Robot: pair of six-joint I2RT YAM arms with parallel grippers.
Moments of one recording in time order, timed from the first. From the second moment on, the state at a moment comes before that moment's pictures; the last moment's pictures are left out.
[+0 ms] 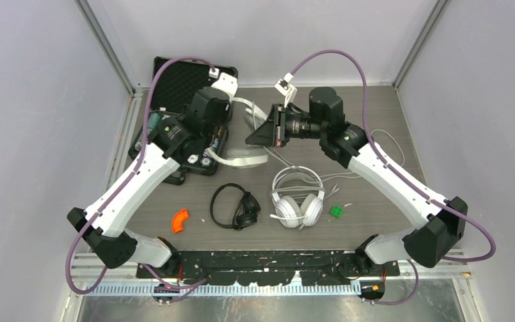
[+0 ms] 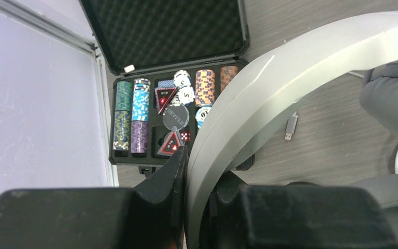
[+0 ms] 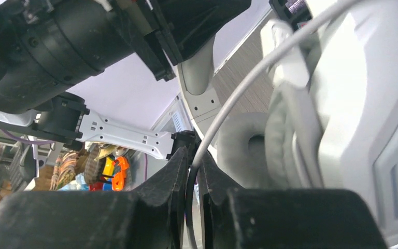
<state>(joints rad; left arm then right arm) -0.71 1.38 1.65 -0.88 -0.63 0.06 0.65 1.38 1.36 -0.18 -0.70 0.68</state>
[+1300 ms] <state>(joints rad) -0.68 1.39 1.65 -0.70 -0.68 -0.22 0.82 1.28 1.20 0.01 -0.42 0.47</state>
